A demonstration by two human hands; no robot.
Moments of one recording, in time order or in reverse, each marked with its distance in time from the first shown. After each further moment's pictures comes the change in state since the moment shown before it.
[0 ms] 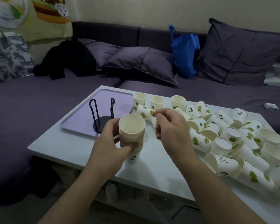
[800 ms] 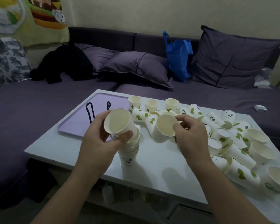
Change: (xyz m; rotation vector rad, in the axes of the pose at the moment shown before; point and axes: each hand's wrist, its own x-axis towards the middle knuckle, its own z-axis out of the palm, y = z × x) left_hand -0.011 0.022 -0.012 -0.227 0.119 0.182; right_hand -0.008 0.008 -0.055 -0.164 0.208 0.013
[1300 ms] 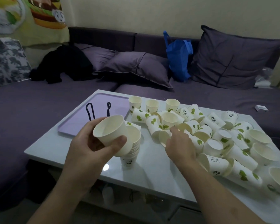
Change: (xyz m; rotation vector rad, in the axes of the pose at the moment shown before) left_hand -0.018 0.013 -0.018 -0.101 0.015 -0.033; right_hand 0.015 0.056 0.033 -0.870 -0.171 0.008
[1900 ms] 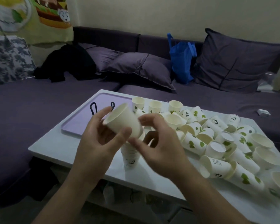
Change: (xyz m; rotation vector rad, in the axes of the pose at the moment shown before) left_hand 0.007 0.008 0.004 -0.071 0.004 -0.026; right_hand -0.068 -0.073 -0.067 0.799 -0.138 -0.522
